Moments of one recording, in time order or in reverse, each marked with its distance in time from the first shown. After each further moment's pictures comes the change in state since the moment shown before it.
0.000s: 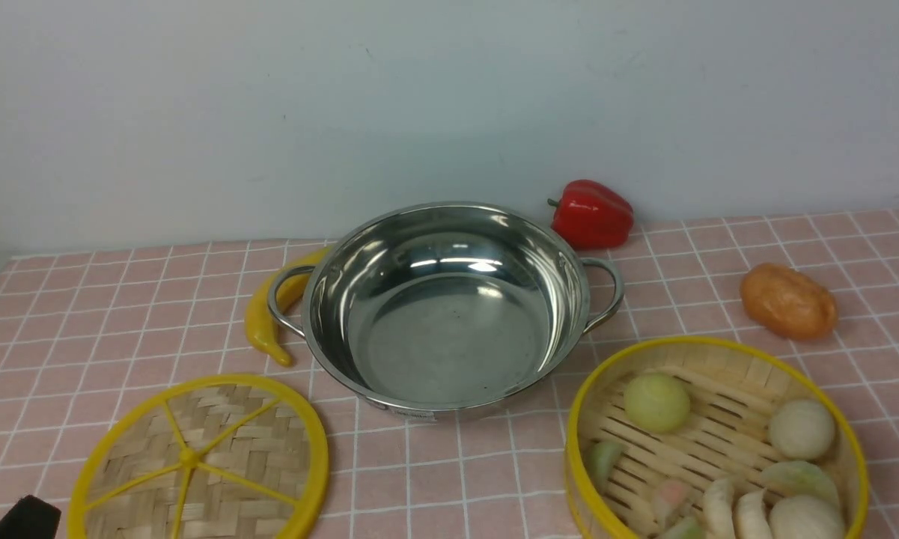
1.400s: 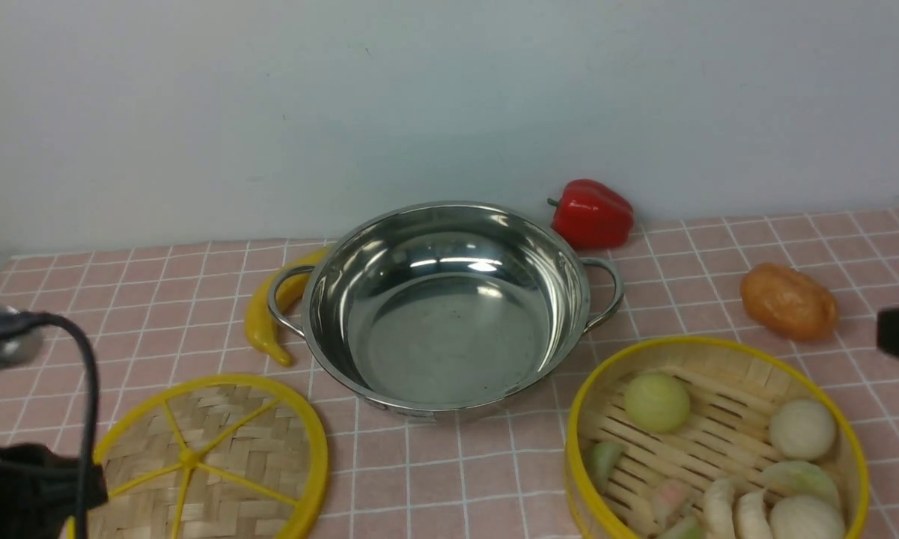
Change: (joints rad) right arm 0.000 0.869 -0.741 0.210 0.853 -0.409; left arm 0.000 0.754 -0.557 0.426 0.561 0.216
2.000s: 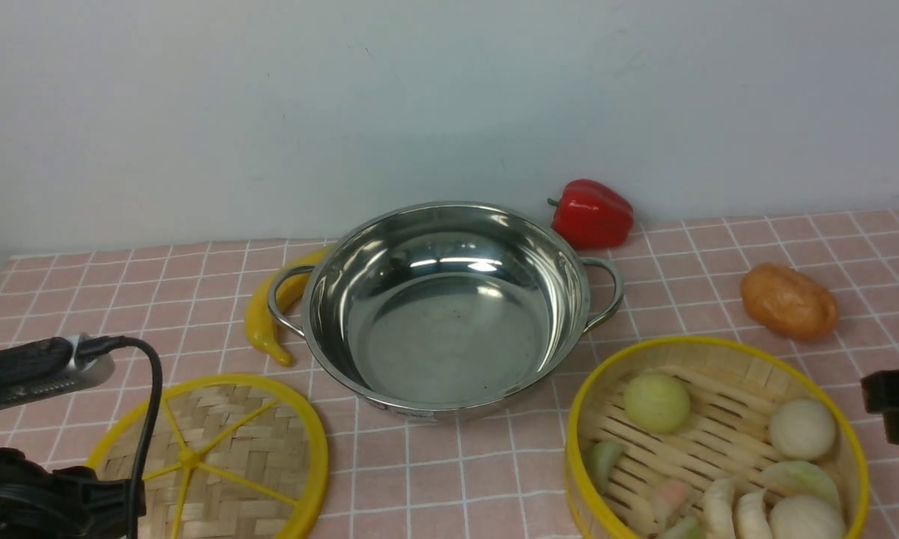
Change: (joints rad) right arm 0.000 0.348 -0.040 -0.293 0.108 0.299; left arm 0.000 0.195 -0.002 0.003 -0.007 0.011
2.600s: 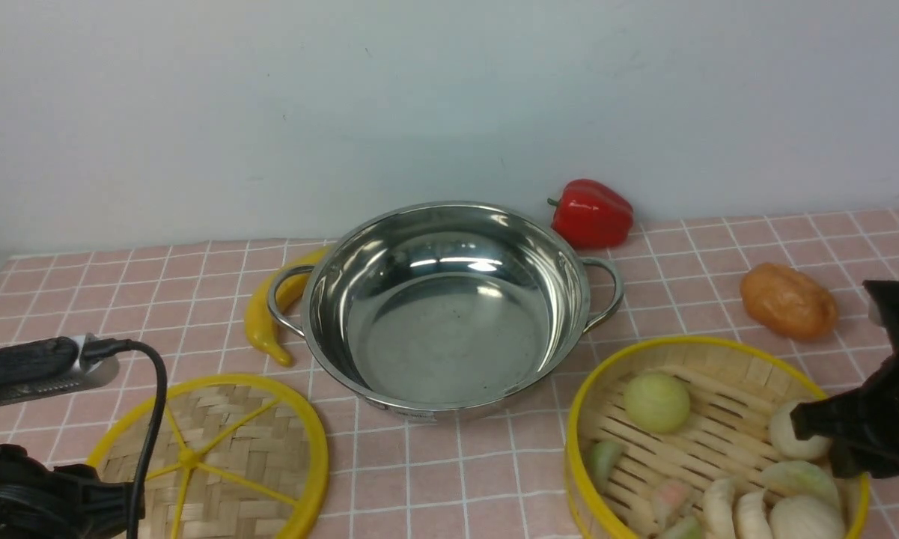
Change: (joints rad) right arm 0.000 0.338 -0.001 -0.032 -0.145 0.006; left arm 0.000 0.000 0.000 0.005 -0.007 0.046
